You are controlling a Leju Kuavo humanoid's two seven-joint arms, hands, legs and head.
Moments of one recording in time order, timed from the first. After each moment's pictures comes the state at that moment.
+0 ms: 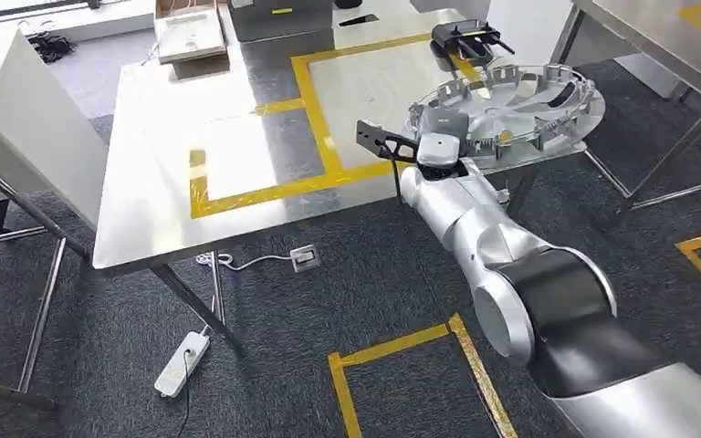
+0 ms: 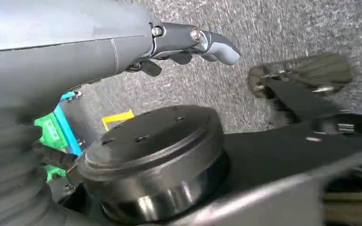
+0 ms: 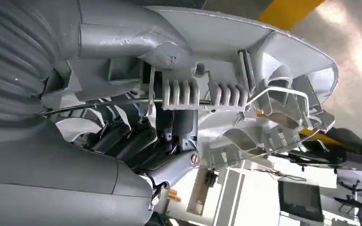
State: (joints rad) left arm -0.16 -0.19 1.14 -0.20 -1.07 -0.31 0.08; right arm -1.09 0.03 0.29 -0.24 1.57 -0.08 0.23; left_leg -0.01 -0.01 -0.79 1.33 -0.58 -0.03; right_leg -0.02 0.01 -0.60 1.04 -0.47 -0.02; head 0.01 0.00
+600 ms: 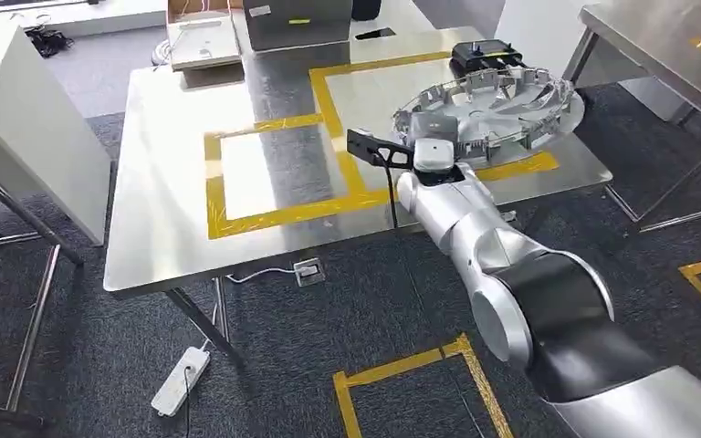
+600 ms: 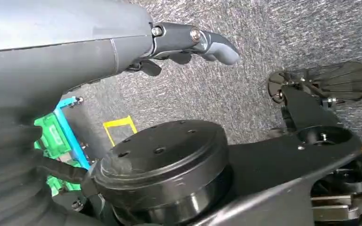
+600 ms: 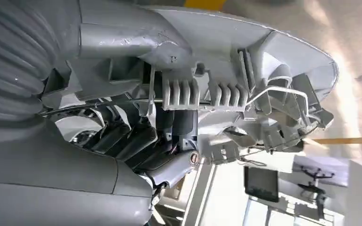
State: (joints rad) left arm -0.16 -0.20 1.14 -0.20 -1.08 -0.31 0.08; right arm -1.08 0.03 0.30 -0.24 1.56 -0.08 0.13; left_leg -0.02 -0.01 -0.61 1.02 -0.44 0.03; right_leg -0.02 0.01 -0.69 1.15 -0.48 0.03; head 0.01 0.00
